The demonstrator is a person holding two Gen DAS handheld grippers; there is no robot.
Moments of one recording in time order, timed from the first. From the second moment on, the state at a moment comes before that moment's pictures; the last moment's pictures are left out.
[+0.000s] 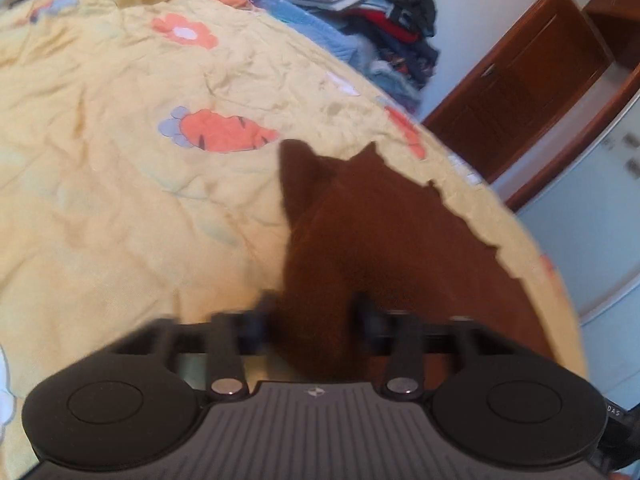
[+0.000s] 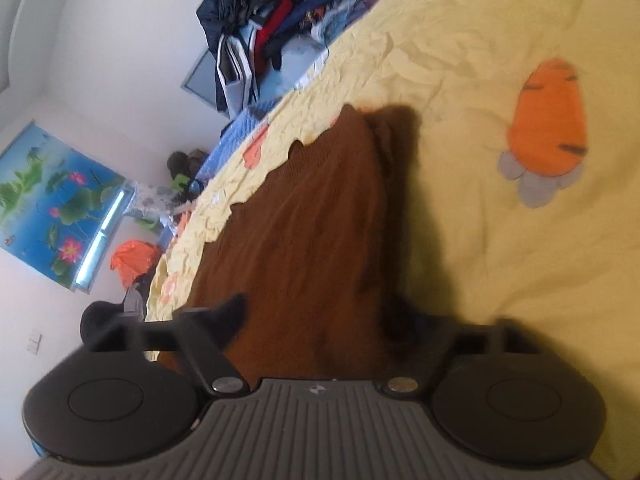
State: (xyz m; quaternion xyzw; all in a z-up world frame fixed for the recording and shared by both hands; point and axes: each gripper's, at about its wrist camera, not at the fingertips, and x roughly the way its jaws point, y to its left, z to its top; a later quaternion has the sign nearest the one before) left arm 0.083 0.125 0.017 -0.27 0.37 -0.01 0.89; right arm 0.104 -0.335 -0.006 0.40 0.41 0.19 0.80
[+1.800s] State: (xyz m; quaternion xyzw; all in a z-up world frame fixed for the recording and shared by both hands) left arm 0.155 0.054 0.027 0.09 0.35 0.01 0.93; right arm 0.178 -0.299 0.015 0.20 0.39 0.19 0.88
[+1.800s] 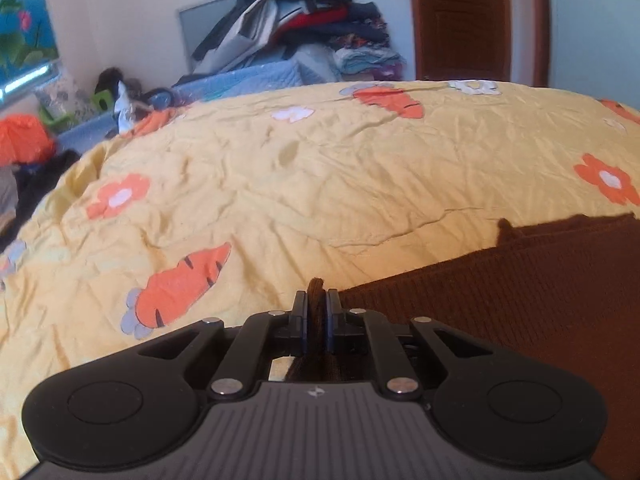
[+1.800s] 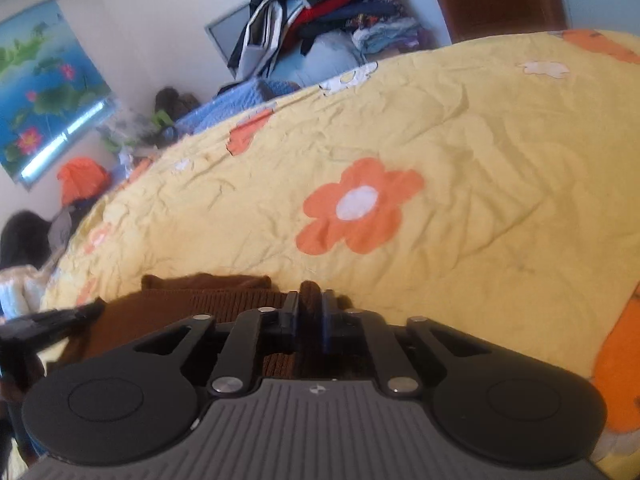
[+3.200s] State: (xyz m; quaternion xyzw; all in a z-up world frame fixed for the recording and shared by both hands) left arm 0.108 0.025 0.027 0.02 0.36 0.01 0.93; right arm 0.166 -0.245 0.008 0.05 0.37 0.12 0.92
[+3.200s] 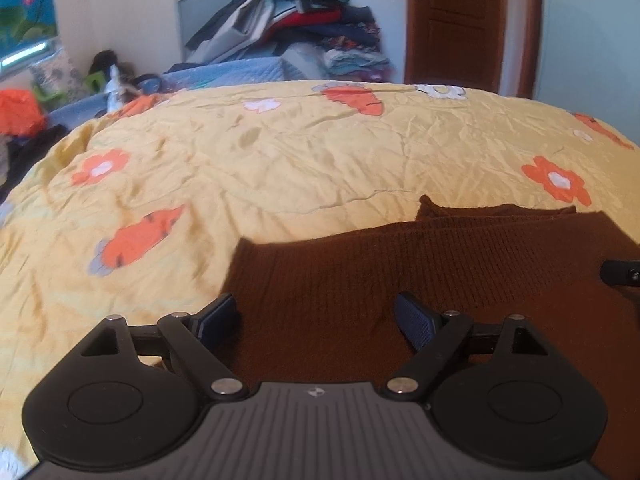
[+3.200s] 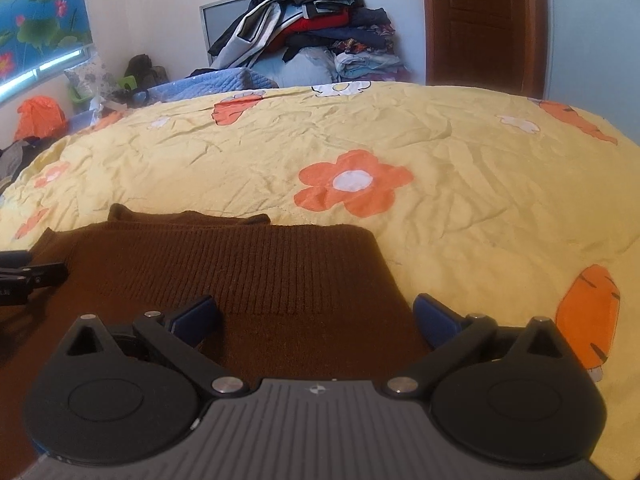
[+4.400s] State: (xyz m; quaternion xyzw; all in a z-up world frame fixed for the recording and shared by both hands) left arm -0.035 0.116 0.039 -0.19 0.43 -0.05 0.88; right arm -0.023 -0.328 0.048 0.19 0.45 0.23 0.85
